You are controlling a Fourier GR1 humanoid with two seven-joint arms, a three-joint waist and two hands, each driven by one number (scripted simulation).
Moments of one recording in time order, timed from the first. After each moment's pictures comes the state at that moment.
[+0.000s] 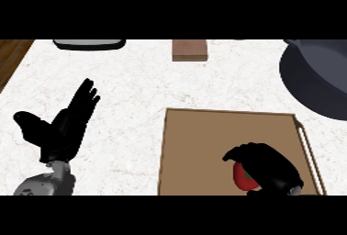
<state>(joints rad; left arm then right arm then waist) -0.11 0.12 -0.03 -1.71 0.08 0.09 0.34 -0.05 -0.38 0.44 -1.85 0.88 0.64 0.23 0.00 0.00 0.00</state>
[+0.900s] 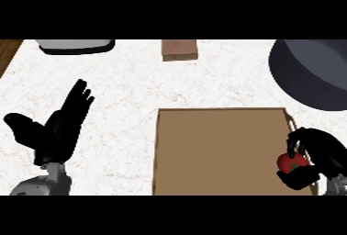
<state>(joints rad) -0.10 0.11 0.00 -1.73 0.07 0.10 0.35 0.01 -0.32 -0.01 -1.75 0.89 0.49 0.36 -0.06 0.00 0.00</state>
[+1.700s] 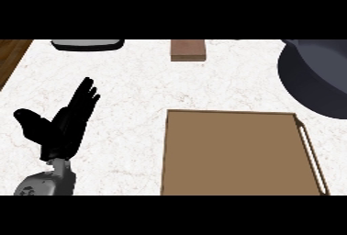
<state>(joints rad) -0.13 0.10 -0.01 -1.70 0.07 0.08 0.34 -0.19 -0.61 -0.58 -1.72 0.83 0.37 0.58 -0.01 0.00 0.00</state>
